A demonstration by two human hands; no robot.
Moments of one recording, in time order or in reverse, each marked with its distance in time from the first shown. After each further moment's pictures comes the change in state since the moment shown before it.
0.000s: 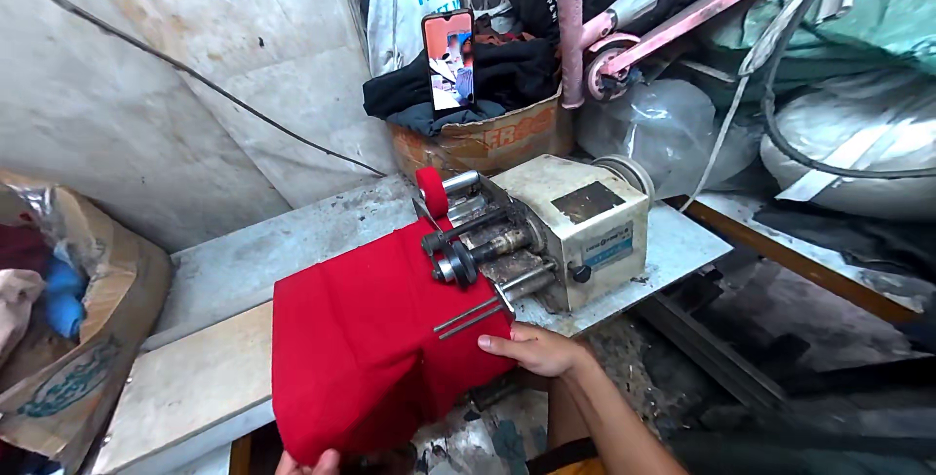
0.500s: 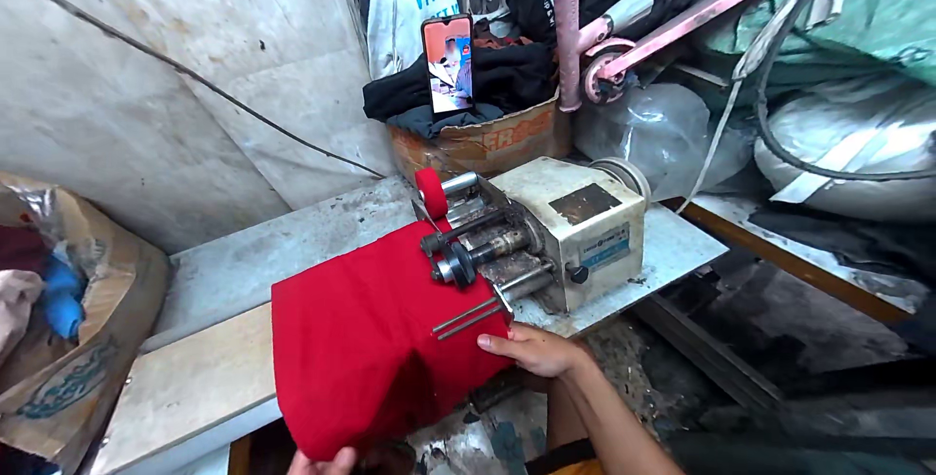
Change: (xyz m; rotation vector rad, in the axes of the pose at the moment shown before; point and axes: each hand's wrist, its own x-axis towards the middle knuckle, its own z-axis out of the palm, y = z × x) left_hand -0.001 0.002 0.008 0.050 -0.044 -0.034; right_hand 0.000 -0.002 -0.001 0.005 0.008 0.007
